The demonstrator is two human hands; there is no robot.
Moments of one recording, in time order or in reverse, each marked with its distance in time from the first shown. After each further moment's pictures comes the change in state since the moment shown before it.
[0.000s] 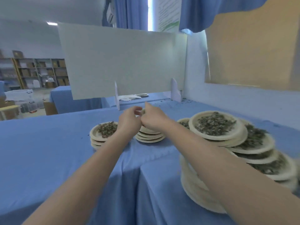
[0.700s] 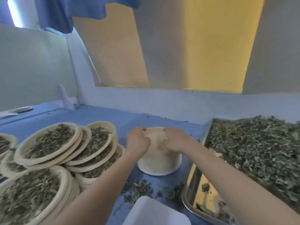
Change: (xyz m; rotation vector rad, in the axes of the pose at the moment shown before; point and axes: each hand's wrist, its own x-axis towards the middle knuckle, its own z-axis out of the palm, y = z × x) left_hand -0.139 0.280 0.347 0.015 -0.594 0.291; right_hand -0.258 0.364 -0.237 -0.396 0.122 0.711
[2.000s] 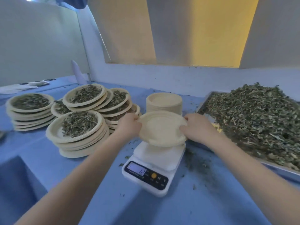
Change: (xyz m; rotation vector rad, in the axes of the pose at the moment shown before) left_hand -0.175 -0.043 -0.061 -0.194 -0.092 -0.050; right_hand -0.185 -0.004 0.026 0.101 0.162 0.016
